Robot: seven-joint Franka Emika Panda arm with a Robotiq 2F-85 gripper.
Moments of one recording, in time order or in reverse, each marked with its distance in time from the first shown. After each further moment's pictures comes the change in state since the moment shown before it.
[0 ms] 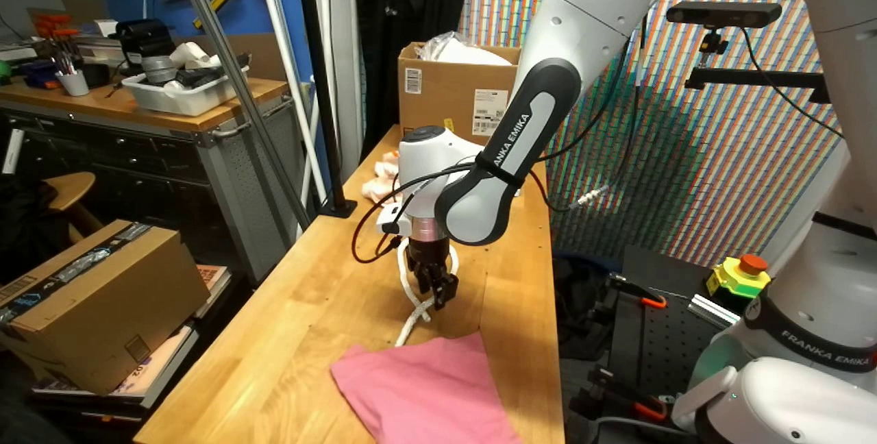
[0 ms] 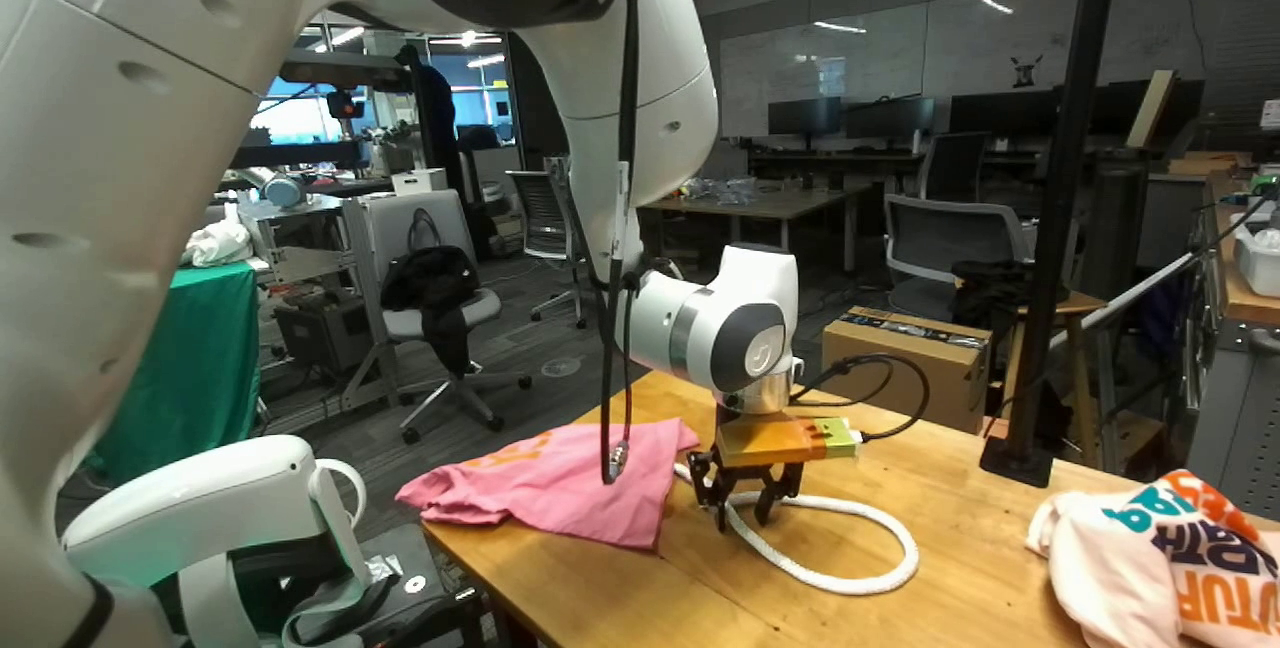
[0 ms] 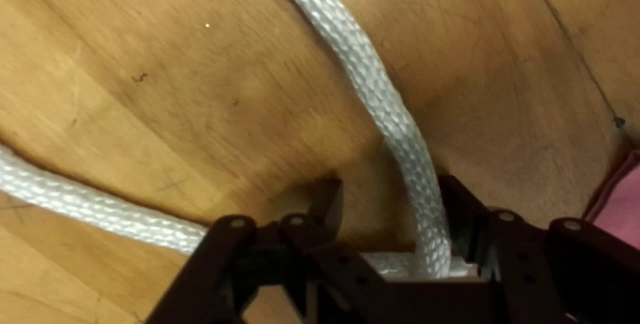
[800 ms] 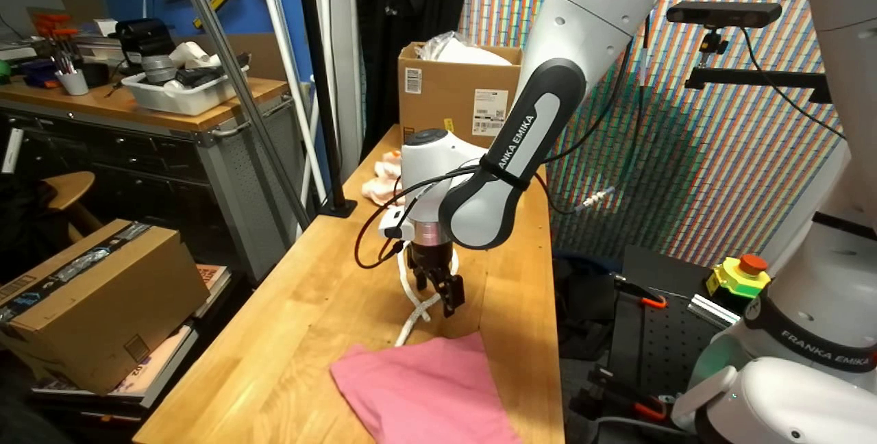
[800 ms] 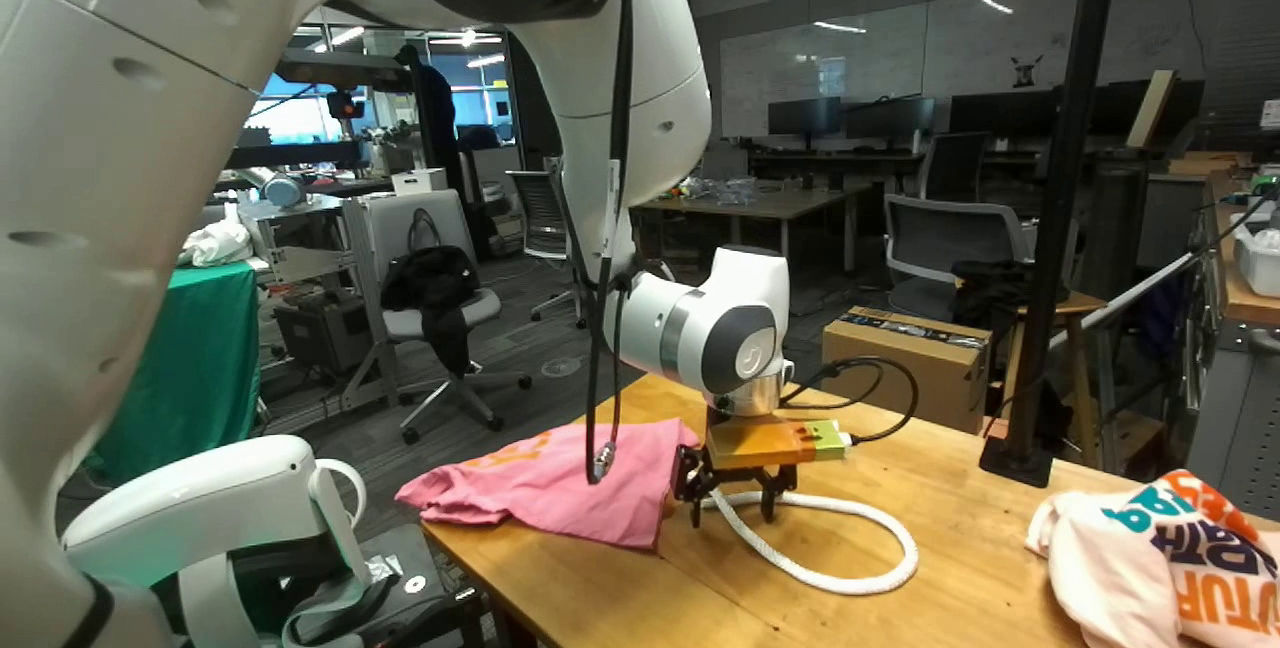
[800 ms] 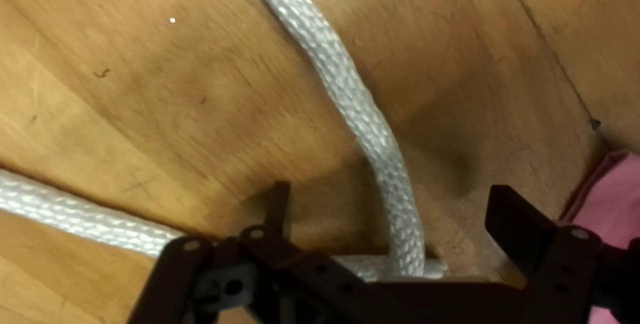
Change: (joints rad) arm -0.001 -0.007 0.011 -0.025 0.000 0.006 0.000
